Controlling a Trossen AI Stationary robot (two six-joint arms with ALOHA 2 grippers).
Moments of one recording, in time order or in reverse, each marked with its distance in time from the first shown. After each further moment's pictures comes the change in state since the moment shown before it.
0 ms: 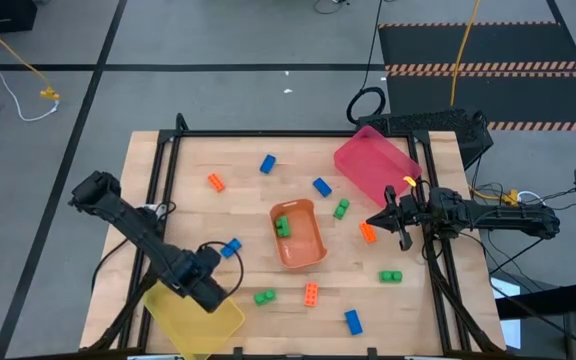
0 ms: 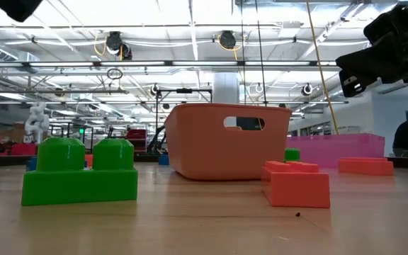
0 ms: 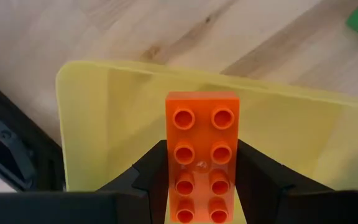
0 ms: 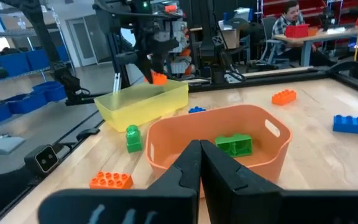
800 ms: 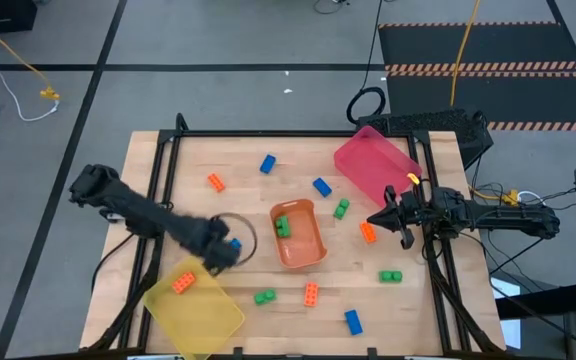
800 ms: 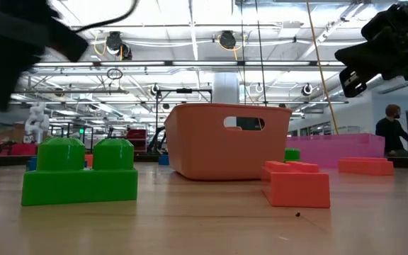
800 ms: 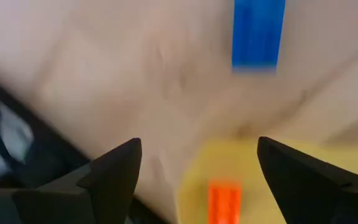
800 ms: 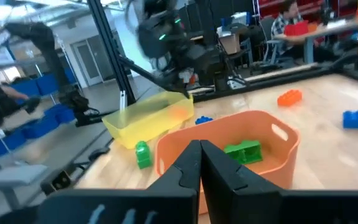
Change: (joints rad) left arm 0.325 -0.076 -0.148 -0.053 -0.111 0.529; right arm 0.000 0.001 0.000 0.049 0.011 0.090
